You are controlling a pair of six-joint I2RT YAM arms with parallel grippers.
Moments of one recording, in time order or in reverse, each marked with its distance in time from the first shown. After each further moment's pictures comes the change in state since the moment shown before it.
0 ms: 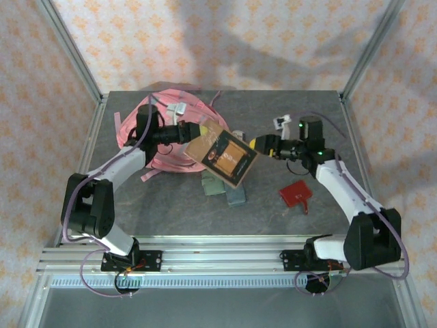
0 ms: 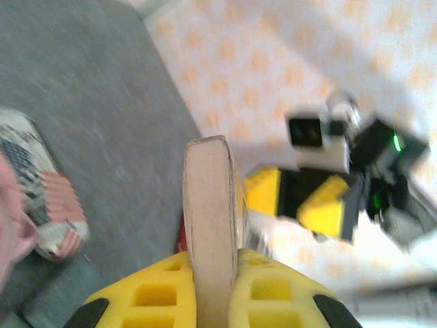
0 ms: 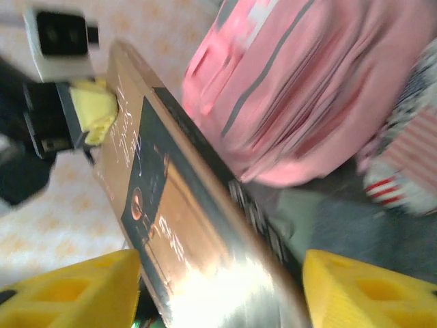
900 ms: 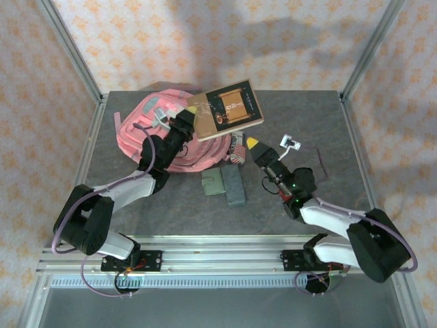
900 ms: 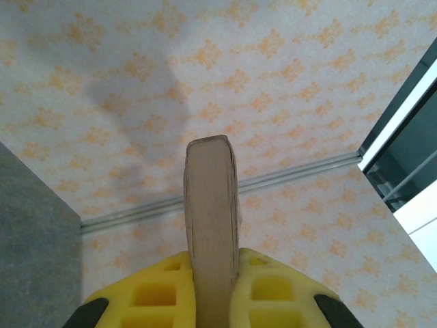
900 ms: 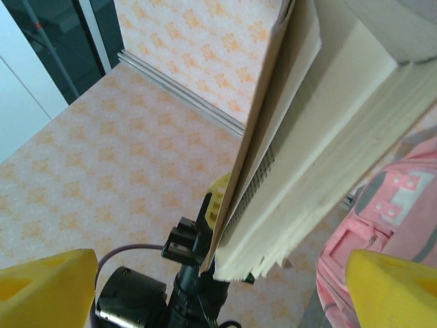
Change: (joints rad) left arm -0.253 -0.117 -0.260 0.646 -0.931 -0.597; right arm 0.394 -0.051 -0.554 1.450 0.675 0.585
